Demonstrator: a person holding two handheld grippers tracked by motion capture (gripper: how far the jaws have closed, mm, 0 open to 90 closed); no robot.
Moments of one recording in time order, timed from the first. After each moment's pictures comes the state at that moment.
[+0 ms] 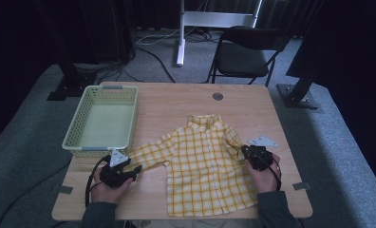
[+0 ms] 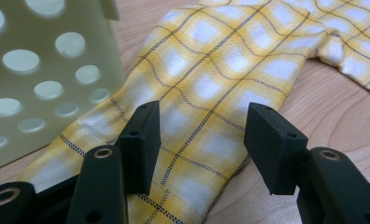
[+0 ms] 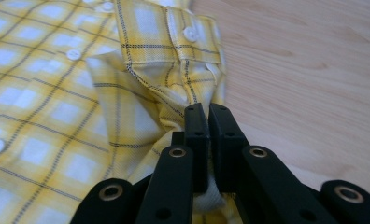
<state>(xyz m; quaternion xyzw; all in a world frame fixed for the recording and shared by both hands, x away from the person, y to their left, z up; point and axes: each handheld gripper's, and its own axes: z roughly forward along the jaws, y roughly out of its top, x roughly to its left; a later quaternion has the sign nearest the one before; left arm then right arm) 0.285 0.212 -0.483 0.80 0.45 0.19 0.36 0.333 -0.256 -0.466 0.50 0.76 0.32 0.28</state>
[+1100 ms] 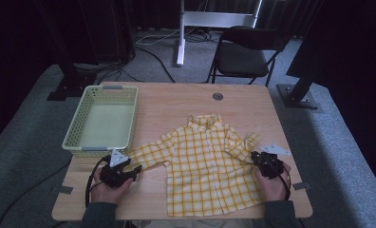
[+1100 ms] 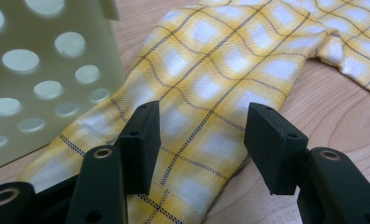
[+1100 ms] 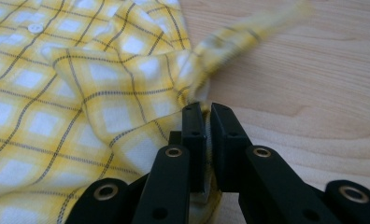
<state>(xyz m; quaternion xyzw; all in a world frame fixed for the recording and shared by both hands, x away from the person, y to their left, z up) 0.285 0.212 -0.483 0.79 0.45 0.19 0.36 0.311 -0.284 -0.475 0.53 0.73 0.32 0.28</state>
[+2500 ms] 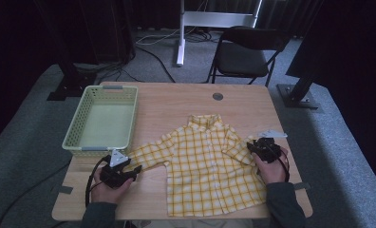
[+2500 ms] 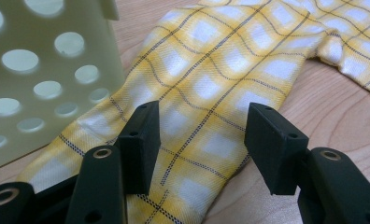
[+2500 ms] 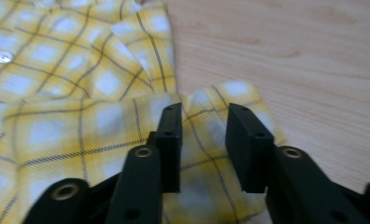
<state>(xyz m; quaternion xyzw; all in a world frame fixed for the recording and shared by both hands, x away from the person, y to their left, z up) 0.285 0.212 -0.483 0.80 0.45 0.19 0.36 0.366 -0.292 -0.474 0.51 0.76 0.32 0.24</state>
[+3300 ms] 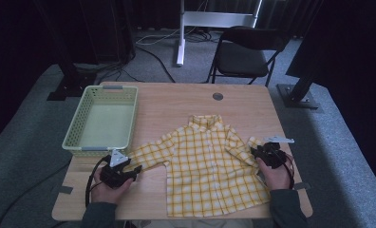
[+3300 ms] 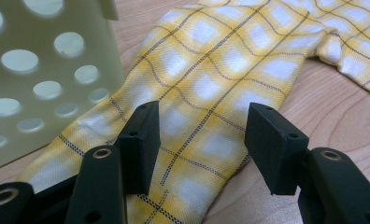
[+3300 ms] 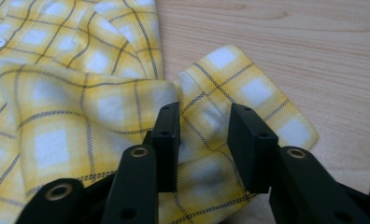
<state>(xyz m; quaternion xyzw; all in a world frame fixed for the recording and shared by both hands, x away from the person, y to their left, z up) 0.285 0.212 -0.483 0.80 0.45 0.19 0.36 0.349 -0.308 -0.480 0.55 0.74 0.33 0.22</state>
